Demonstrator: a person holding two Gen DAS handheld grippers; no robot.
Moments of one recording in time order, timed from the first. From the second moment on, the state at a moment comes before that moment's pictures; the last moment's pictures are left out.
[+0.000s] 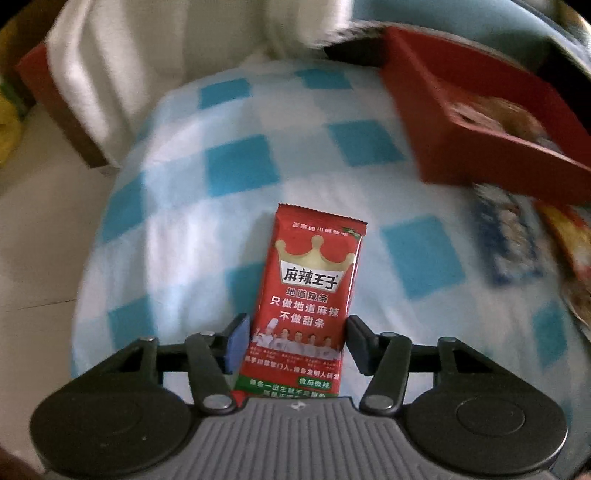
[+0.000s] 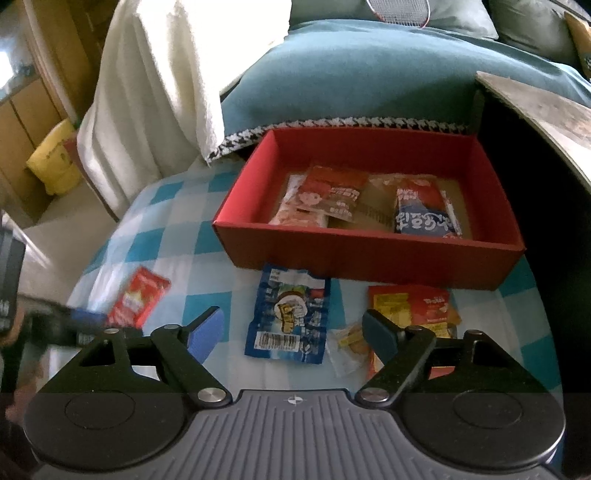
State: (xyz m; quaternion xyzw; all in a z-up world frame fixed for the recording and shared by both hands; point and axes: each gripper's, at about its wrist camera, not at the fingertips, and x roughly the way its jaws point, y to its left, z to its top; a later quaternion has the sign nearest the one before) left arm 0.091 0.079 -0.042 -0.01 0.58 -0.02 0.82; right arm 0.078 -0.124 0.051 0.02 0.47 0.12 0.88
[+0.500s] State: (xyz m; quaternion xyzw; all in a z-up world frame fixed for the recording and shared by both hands) left arm 0.077 0.053 -0.042 0.01 0.59 -0.08 0.80; right arm 0.115 -0.106 0.004 0.03 0.51 0.11 0.85
